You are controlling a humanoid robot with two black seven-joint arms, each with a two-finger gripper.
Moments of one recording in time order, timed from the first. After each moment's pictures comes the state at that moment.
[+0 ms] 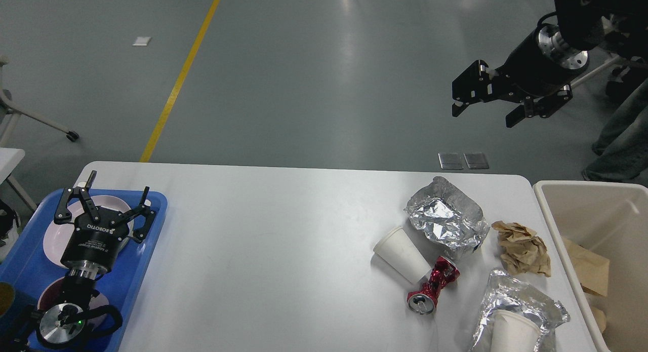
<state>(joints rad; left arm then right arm) -0.19 0.20 -1.50 -0.80 0.12 -0.69 -0.12 2.13 -0.27 -1.31 0.98 -0.05 0.91 0.06</state>
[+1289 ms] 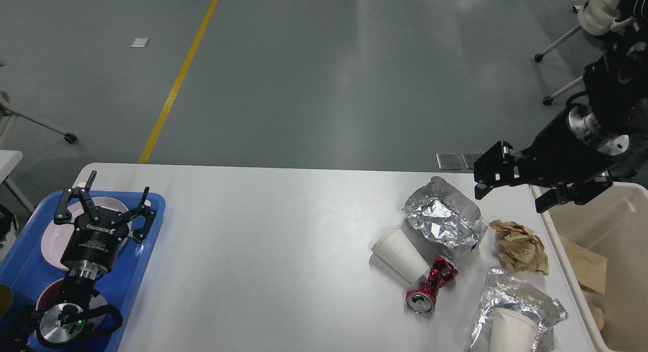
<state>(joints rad) -0.19 0.20 -1.50 -0.80 0.12 -0.69 -0.12 2.34 -0.33 -1.46 1.59 0.03 0.67 0.03</state>
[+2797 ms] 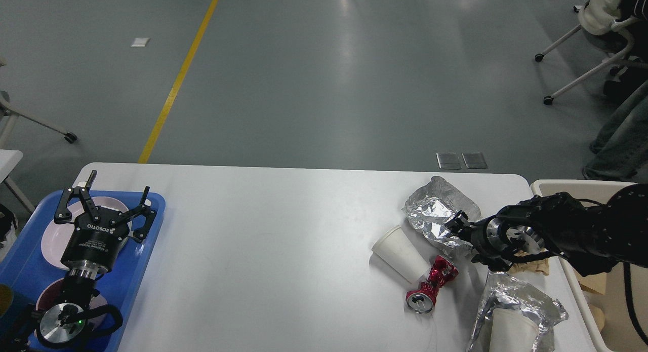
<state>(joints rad) -0.19 0.20 -1.50 -0.80 0.12 -0.69 -0.12 1.19 -0.20 -1.09 0.74 0.44 0.20 -0.10</state>
